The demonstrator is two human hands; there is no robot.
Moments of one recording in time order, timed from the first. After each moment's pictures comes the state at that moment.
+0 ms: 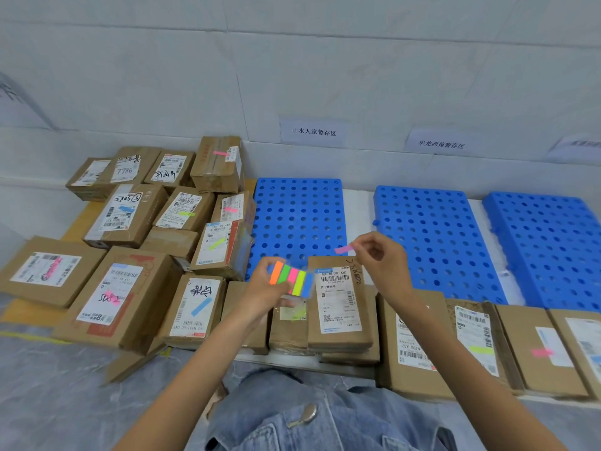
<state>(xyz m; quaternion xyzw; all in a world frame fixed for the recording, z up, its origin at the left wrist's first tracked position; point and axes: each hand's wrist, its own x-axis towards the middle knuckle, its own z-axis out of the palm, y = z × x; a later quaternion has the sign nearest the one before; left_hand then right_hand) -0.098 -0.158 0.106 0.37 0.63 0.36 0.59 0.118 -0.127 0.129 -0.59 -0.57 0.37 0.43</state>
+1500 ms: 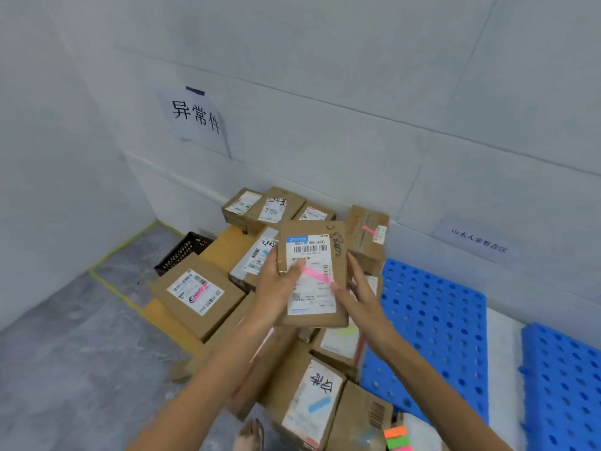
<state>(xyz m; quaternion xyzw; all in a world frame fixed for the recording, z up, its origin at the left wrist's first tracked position) -0.359 -0.081 0.186 0.29 0.66 0.59 0.37 -0.204 -0.033 0.178 -0.38 -0.61 0.64 0.28</state>
